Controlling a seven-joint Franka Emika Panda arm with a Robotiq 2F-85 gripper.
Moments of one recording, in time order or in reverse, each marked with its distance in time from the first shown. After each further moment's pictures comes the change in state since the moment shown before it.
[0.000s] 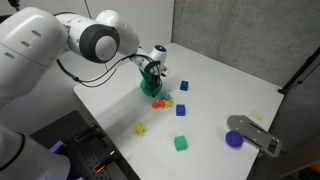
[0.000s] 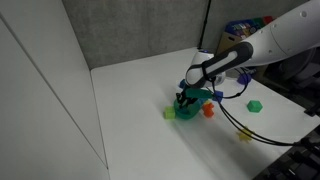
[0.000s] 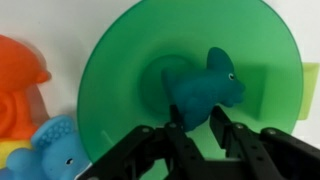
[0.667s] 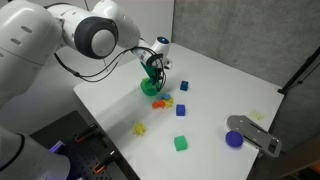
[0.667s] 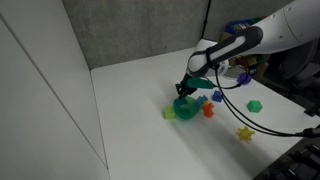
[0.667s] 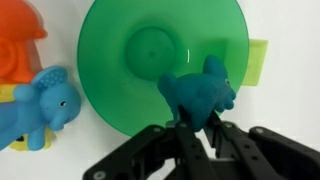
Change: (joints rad) arm -0.048 -0.077 0.044 -0.013 0.000 0.000 -0.092
